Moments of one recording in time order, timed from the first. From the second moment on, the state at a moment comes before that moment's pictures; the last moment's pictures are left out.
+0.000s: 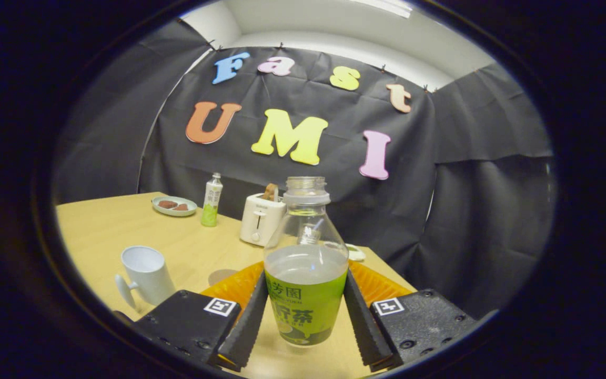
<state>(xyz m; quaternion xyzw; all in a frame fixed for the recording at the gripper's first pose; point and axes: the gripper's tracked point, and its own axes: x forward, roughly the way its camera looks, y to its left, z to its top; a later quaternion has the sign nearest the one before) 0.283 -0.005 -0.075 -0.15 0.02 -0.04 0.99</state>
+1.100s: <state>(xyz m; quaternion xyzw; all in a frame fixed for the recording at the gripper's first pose) 0.293 0.012 -0.005 -0.60 0.03 -0.11 0.79</state>
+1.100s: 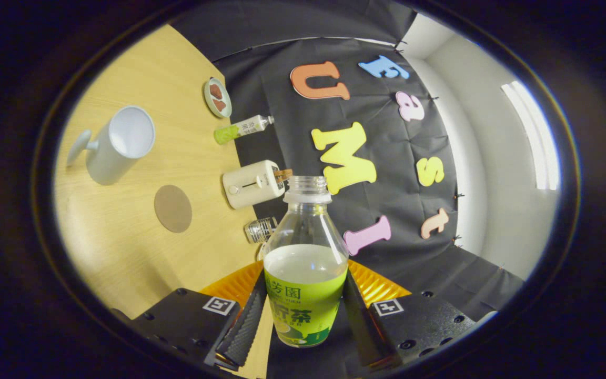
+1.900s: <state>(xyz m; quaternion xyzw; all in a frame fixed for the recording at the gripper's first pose) 0.294 0.065 0.011 -0.71 -0.02 -0.12 0.70</state>
